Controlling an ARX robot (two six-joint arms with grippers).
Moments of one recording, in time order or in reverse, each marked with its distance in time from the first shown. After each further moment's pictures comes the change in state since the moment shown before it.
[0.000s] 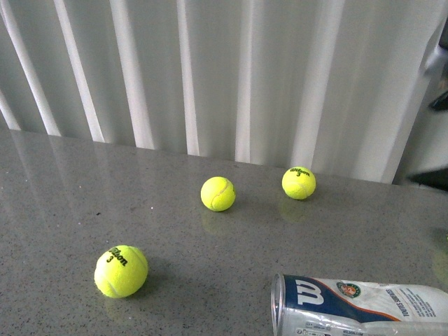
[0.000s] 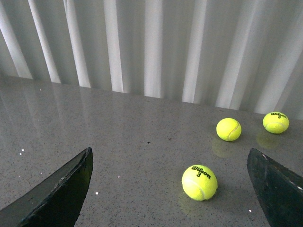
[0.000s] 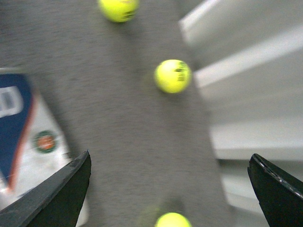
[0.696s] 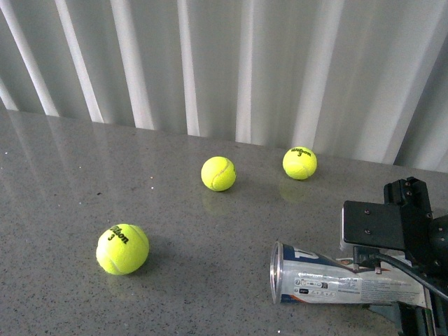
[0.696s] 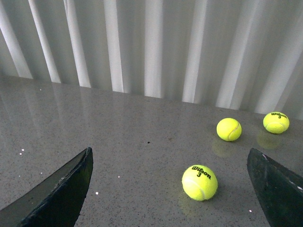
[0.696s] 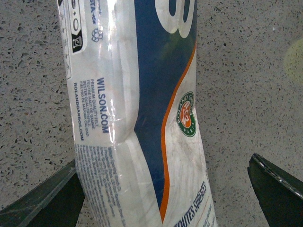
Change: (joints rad) left arm 0.000 0.000 0.000 0.000 0.000 0.000; right arm 0.073 0.423 -0.087 0.090 0.025 -0.204
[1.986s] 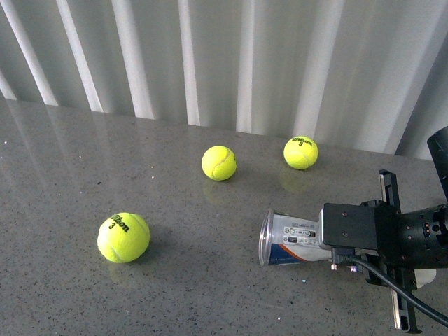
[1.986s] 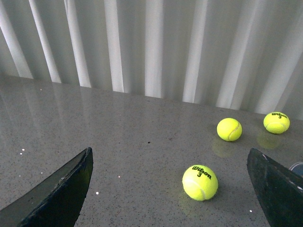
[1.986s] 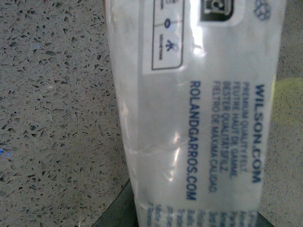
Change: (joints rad) left arm 0.000 0.000 0.000 0.000 0.000 0.000; right arm 0.014 0.149 0.007 0.245 -0.056 -0.079
